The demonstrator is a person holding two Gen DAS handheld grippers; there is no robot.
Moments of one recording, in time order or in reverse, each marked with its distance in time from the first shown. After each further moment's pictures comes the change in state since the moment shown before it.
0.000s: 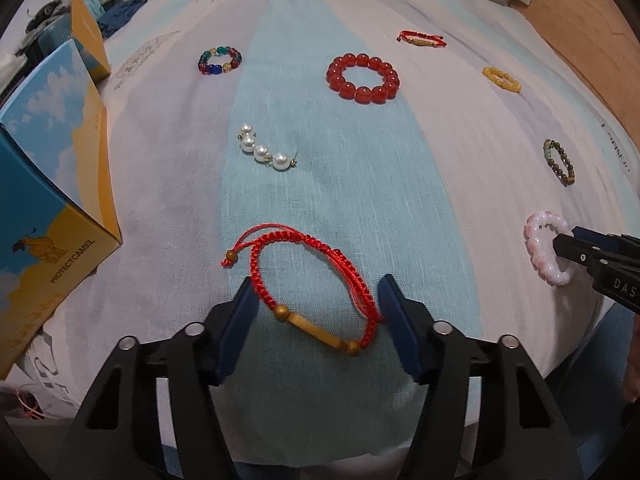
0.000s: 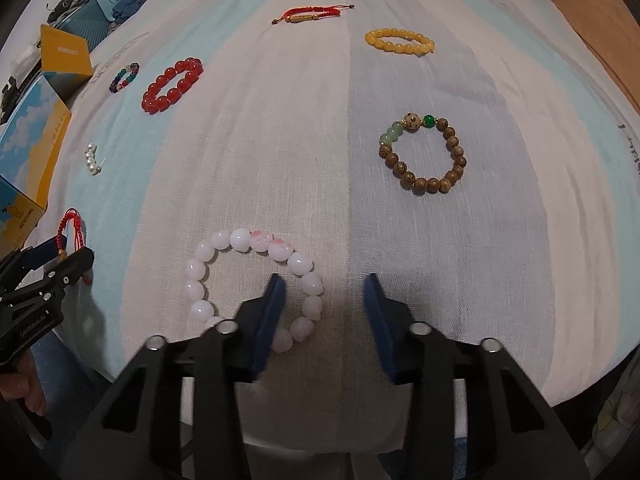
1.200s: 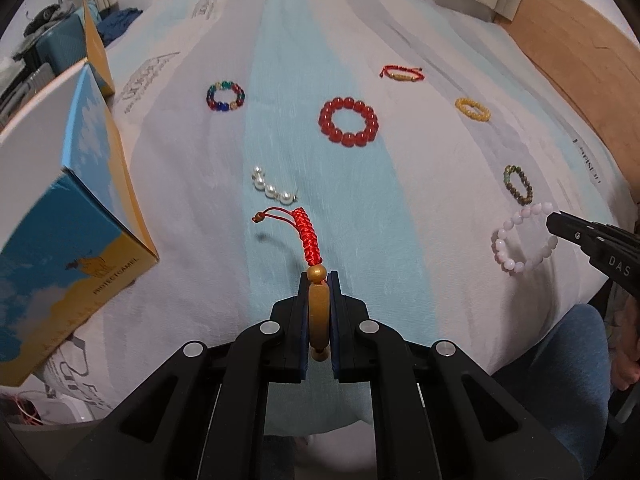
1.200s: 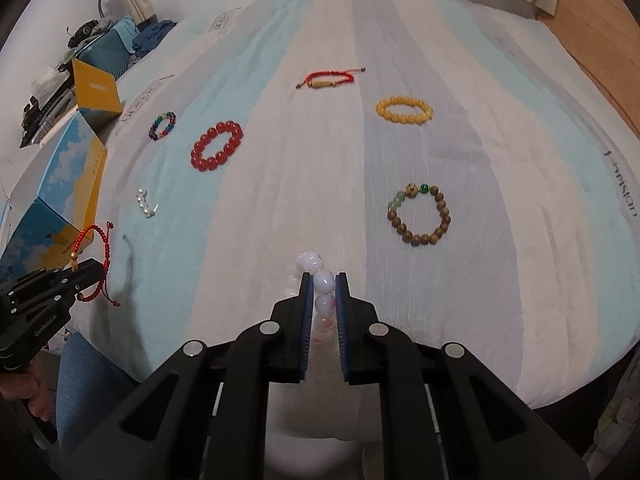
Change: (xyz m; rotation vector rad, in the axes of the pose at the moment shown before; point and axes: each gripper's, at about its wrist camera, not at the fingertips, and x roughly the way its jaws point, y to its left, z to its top) left arm -0.060 0.010 0.011 0.006 -0.042 -0.063; right arm -0.070 0.012 0.013 0.004 -0.137 0.044
